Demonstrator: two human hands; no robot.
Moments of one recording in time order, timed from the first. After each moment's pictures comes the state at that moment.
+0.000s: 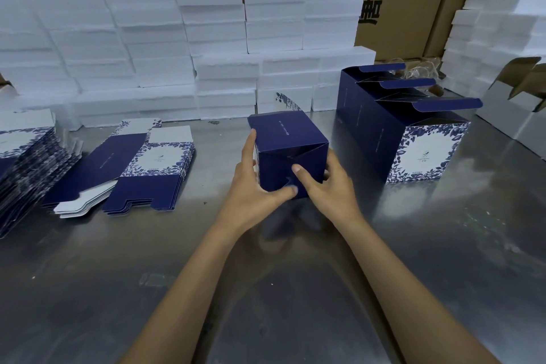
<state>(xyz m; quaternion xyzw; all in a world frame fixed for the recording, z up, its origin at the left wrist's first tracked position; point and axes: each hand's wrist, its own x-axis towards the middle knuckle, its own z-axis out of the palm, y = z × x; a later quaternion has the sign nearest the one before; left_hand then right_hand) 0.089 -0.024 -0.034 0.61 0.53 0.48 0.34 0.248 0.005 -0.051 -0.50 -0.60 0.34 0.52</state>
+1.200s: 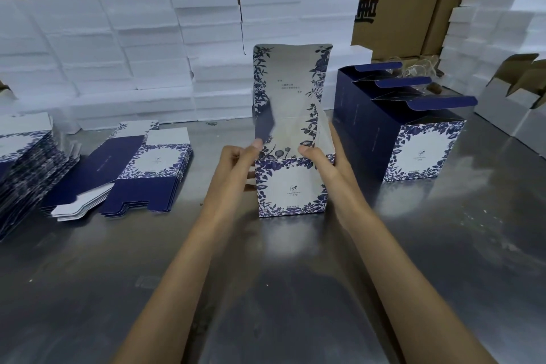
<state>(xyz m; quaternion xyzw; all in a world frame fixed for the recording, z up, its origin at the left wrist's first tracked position) 0.084 -0.036 -0.004 0.50 0.55 0.54 0.40 0.257 0.004 -0.029 -0.43 -0.55 0.47 0.54</state>
